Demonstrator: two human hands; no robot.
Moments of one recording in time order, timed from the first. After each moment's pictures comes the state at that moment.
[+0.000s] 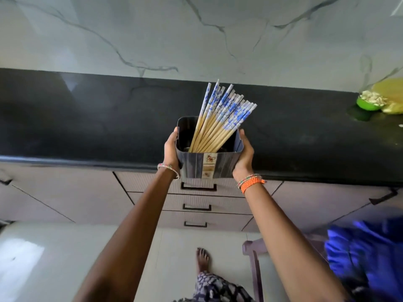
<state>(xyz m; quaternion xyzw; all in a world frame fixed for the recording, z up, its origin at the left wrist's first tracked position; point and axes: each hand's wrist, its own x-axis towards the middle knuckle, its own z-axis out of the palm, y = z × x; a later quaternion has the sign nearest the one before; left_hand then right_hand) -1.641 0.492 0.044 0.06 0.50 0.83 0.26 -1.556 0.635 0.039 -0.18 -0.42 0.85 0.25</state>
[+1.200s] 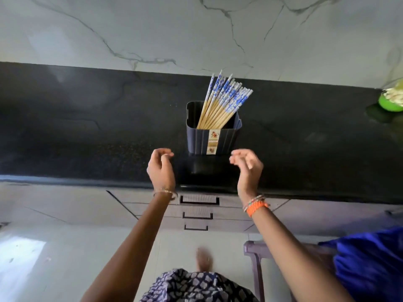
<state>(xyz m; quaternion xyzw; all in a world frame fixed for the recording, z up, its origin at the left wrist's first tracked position) -1.682 0.498 -0.005 0.02 0.73 0.69 -0.03 -1.586 0.662 -0.002 -0.25 -0.64 0.63 0.36</state>
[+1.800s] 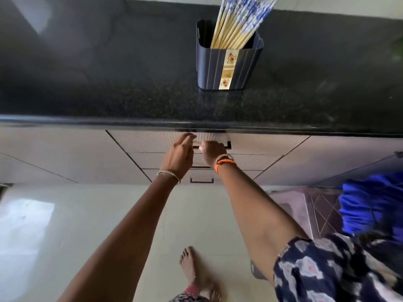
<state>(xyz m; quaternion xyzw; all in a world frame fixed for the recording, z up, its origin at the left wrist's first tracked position) -1.626 0.440 -0.108 0.36 0.87 0.34 0.03 -1.598 0.572 -0.144 -0.22 -0.95 0.21 -0.10</state>
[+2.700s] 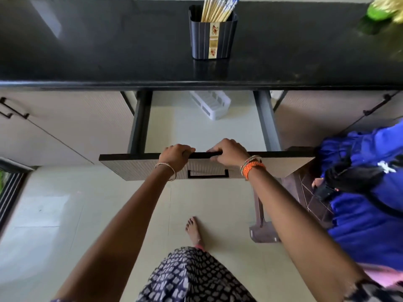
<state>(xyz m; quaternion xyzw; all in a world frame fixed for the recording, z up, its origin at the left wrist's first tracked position) -1.467 0.335 -0.075 0.30 0.91 0.21 0.19 -1.372 0.494 -0.043 -0.21 -0.92 0.30 -0.15</state>
